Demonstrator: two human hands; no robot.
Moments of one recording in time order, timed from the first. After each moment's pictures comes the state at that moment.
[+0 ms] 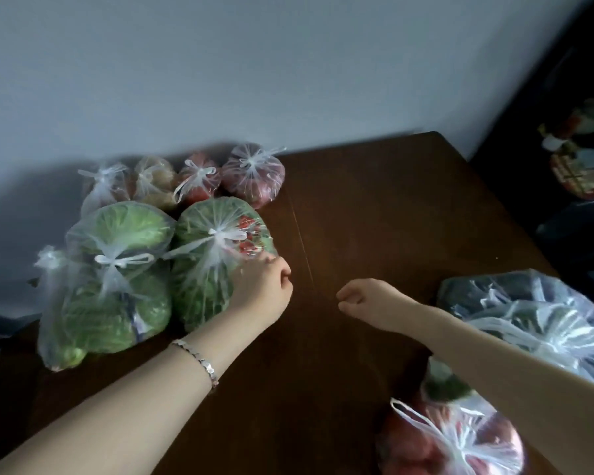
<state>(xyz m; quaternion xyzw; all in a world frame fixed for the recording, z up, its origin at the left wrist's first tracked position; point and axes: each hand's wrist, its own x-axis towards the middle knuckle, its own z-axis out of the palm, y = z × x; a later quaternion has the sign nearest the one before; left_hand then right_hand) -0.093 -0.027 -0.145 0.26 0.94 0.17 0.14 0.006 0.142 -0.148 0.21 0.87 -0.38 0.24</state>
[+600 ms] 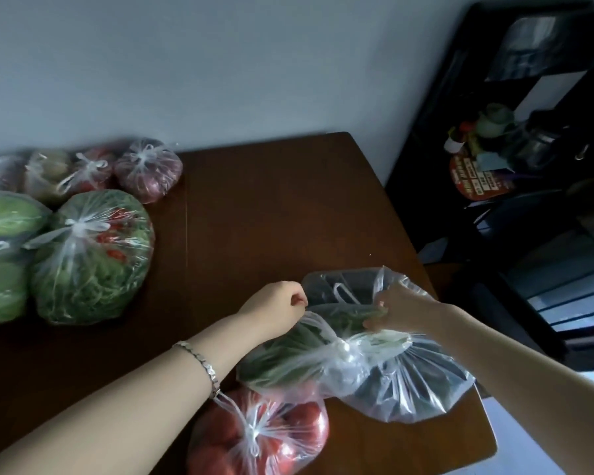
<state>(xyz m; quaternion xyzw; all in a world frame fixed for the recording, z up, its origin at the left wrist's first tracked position) 0.066 0.188 -0.136 0.28 0.87 0.23 0.33 0.164 0.391 -0.145 0.17 0.91 -0.12 0.35</state>
